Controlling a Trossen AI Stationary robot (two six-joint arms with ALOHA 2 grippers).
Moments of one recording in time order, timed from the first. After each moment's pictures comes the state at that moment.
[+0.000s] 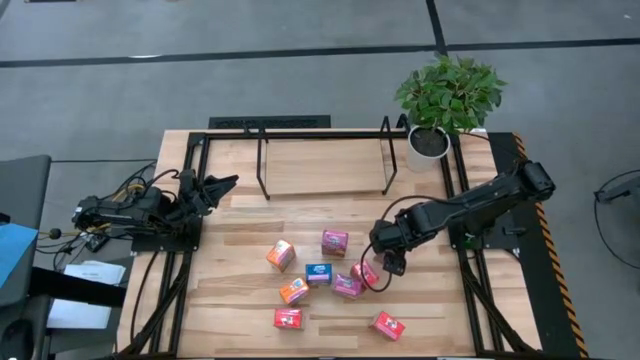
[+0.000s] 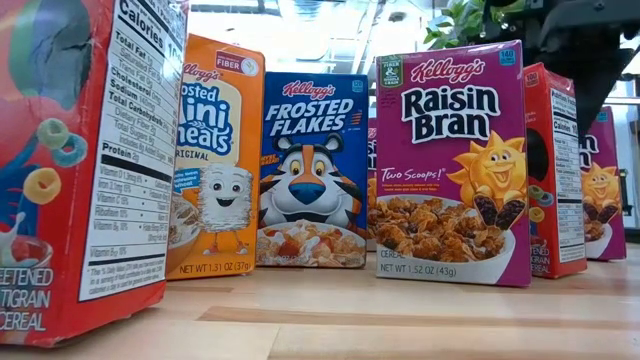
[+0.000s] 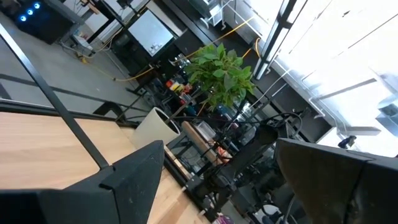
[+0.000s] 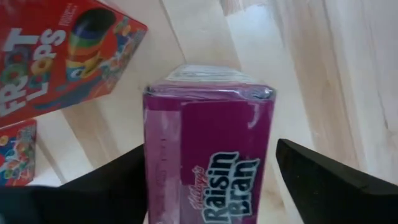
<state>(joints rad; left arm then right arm) -0.10 0.01 0.07 0.32 -0.58 -0.68 0.29 1.48 1.05 -0.99 0.00 0.67</state>
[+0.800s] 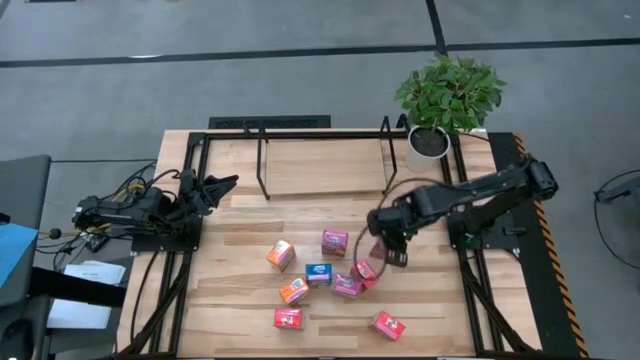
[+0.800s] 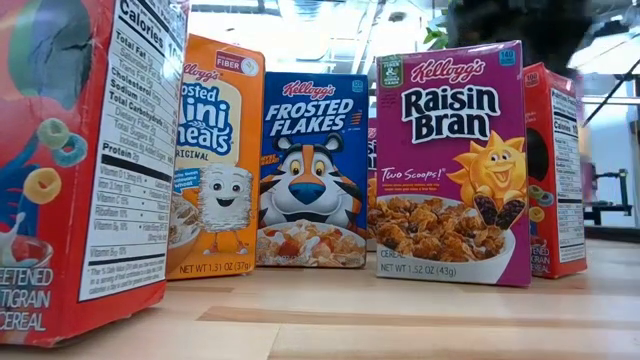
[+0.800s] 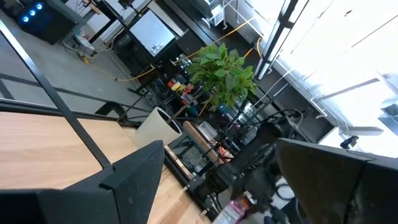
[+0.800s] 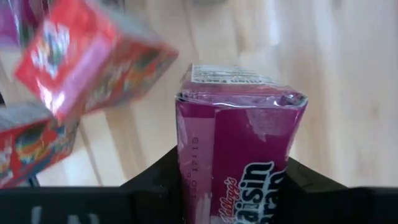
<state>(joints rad) -0.10 0.01 0.07 0.32 -0.59 -0.68 0.17 1.45 1.19 -1.08 -0.08 0.42</state>
